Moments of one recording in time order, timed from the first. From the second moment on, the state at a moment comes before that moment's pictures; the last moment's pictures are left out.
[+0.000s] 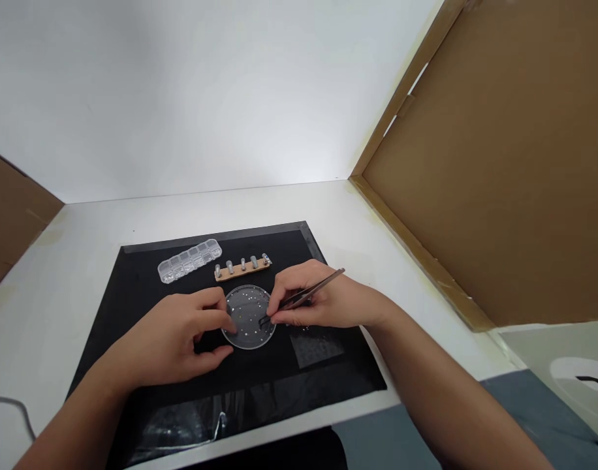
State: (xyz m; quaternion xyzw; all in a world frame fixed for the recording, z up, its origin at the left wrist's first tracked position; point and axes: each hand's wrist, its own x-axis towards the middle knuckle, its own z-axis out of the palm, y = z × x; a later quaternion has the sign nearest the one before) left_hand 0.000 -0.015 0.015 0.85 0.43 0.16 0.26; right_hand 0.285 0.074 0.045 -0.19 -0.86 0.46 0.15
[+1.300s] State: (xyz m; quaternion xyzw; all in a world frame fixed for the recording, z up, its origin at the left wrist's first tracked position) left_hand -0.004 -0.009 0.012 0.86 0.49 0.09 0.15; right_hand 0.276 0.068 0.037 -0.14 -0.86 0.44 0.20
